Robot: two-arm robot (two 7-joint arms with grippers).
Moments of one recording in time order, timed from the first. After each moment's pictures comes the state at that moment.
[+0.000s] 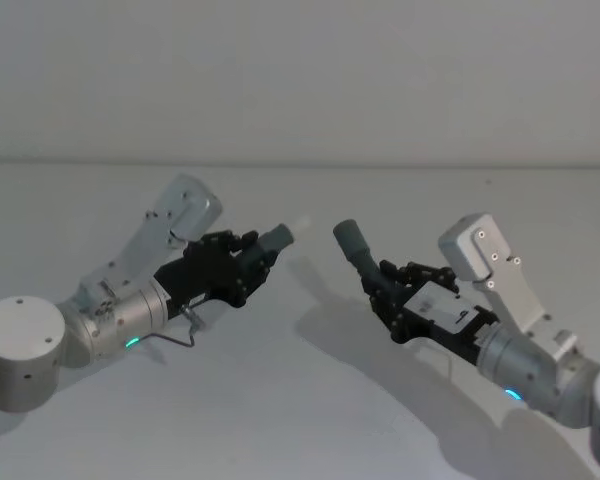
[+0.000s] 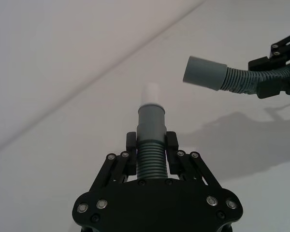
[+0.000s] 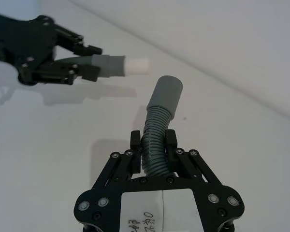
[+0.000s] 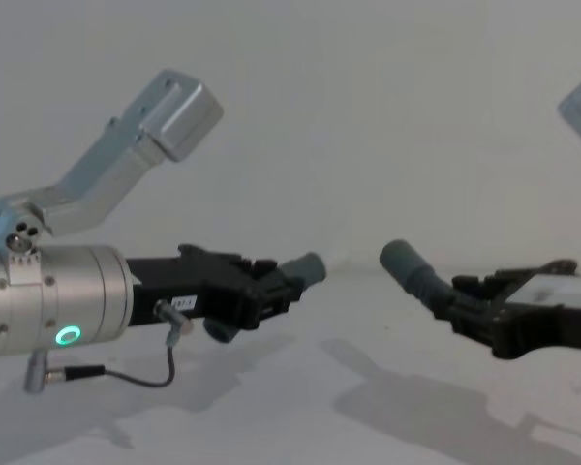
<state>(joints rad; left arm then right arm) -0.39 0.37 0.50 -1.45 -0.23 0.15 -0.42 0.17 0.42 -0.40 -1.64 0.21 0.22 0.32</state>
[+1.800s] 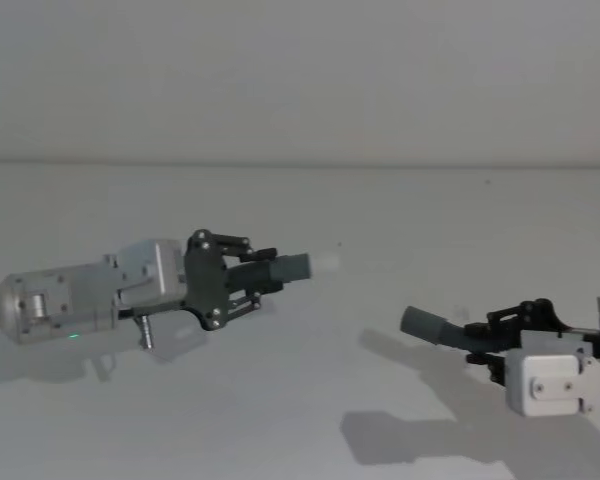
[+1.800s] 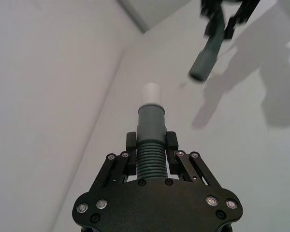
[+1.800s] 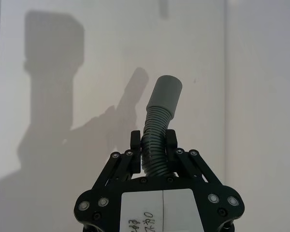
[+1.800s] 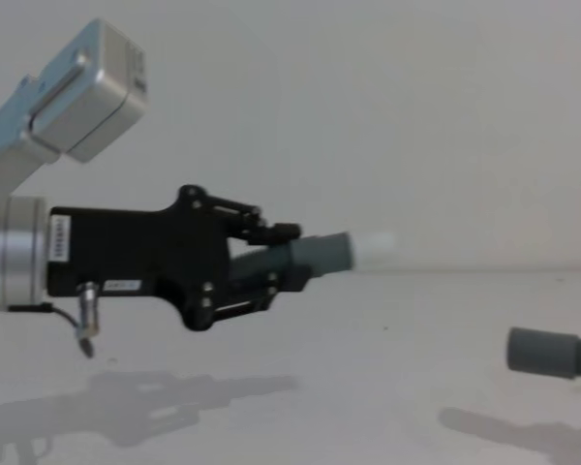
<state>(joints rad) -0.51 0.56 0.61 -1.42 -0.14 -0.42 -0.76 0.19 0.99 -0.43 -1.92 -0.23 0.00 0.66</state>
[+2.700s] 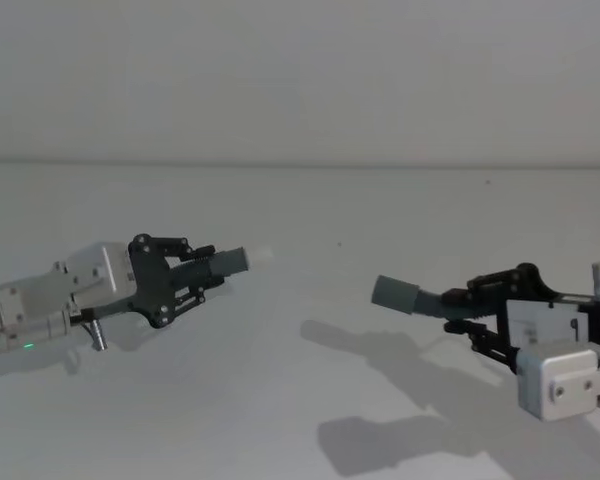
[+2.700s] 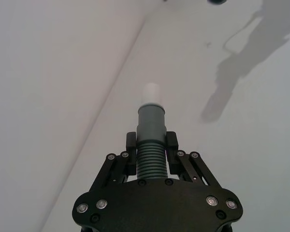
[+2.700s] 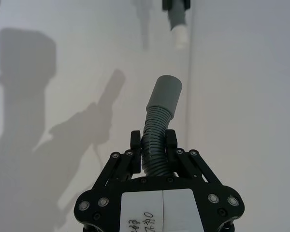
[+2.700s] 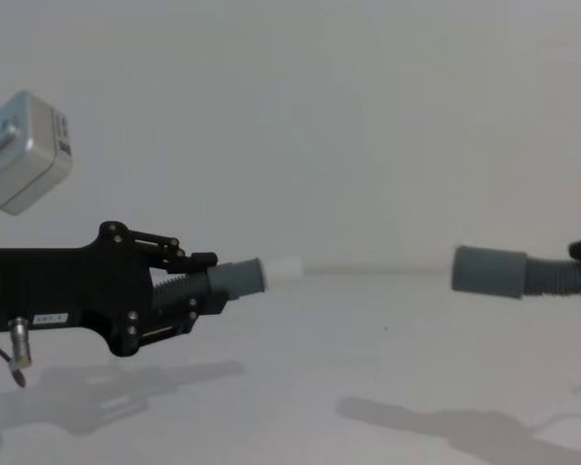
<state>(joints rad) -0.47 0.58 0.55 -1.31 -0.12 -0.47 -0.69 0.23 1.00 -0.41 -1.94 -0.25 -0.19 0.65</state>
